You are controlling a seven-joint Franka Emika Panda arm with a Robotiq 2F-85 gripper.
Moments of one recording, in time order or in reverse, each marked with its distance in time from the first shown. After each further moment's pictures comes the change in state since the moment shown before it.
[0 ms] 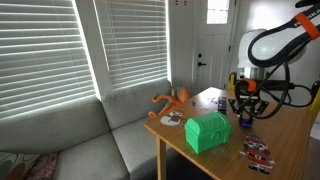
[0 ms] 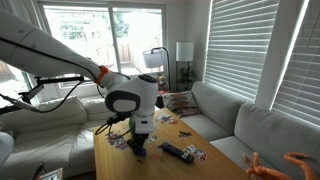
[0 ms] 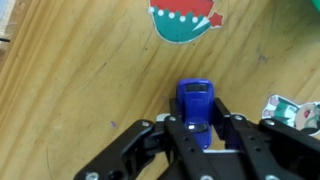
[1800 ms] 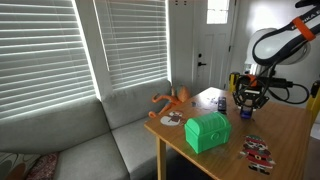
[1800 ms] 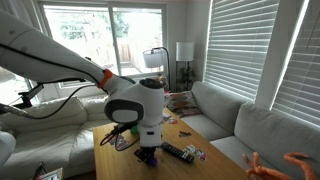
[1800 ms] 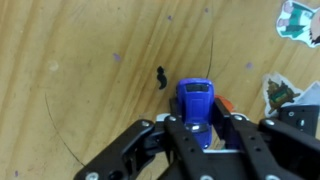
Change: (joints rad) arm -0.056 0.016 -0.070 0.001 0.000 0.108 -0.026
